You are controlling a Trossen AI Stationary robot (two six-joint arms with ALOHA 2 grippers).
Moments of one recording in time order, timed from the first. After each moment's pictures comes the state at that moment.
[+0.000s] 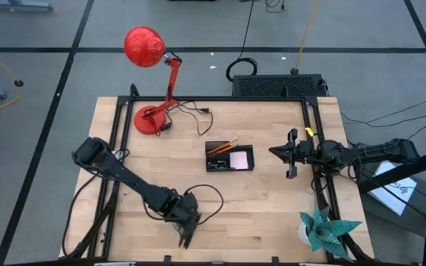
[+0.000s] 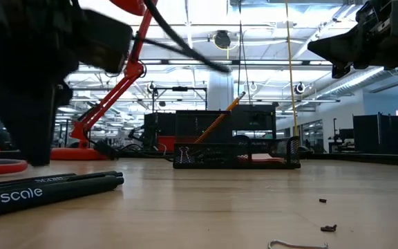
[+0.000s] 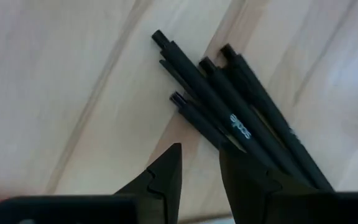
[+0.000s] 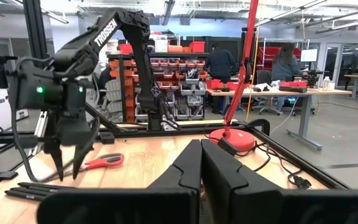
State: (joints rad) left arm -0.54 1.85 1.17 -0.61 -0.02 -1.05; right arm 0.06 0.36 0.02 0.48 0.18 -0.01
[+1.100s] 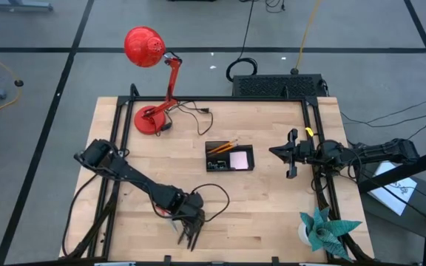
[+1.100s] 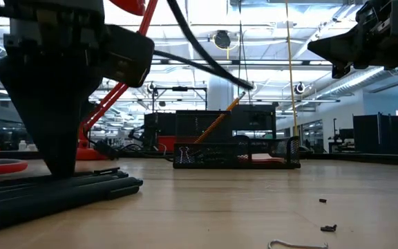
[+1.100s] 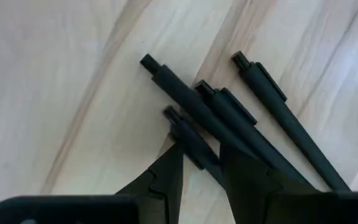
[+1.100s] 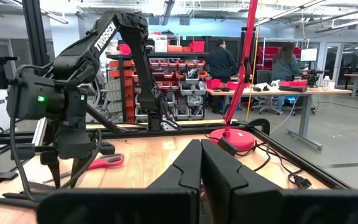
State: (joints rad) left arm -0.49 1.93 1.21 -0.56 0.03 -0.99; right arm 0.06 0.36 0.02 0.48 0.18 -0.01
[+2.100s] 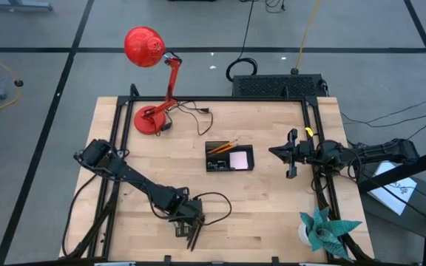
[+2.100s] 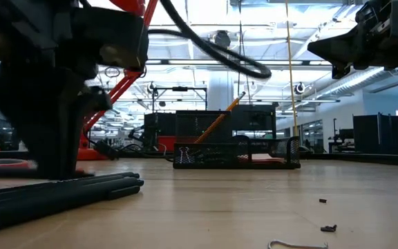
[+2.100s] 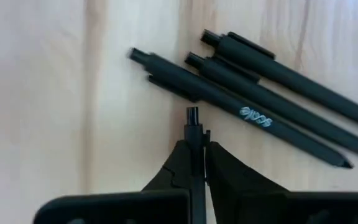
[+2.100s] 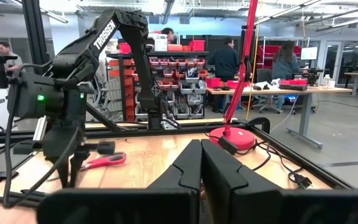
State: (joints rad) left arm -0.50 1.90 1.20 -0.58 0.00 -0.59; right arm 0.06 0.36 0.02 0.47 0.18 0.00
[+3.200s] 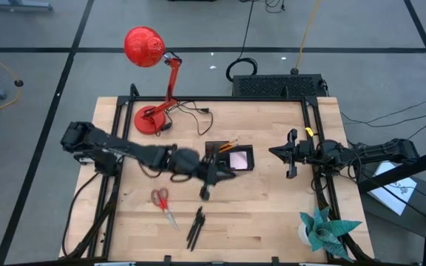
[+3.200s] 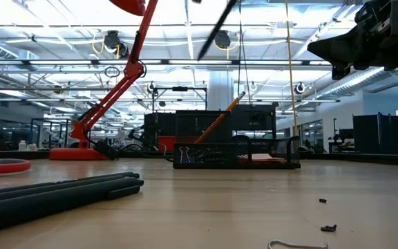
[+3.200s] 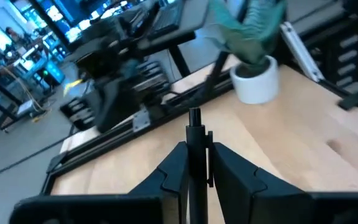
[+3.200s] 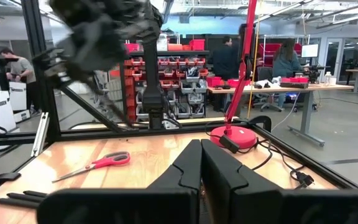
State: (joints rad) left arm -0.19 1.62 1.20 0.13 -0.07 0.39; right arm 0.06 0.36 0.02 0.47 0.18 0.01
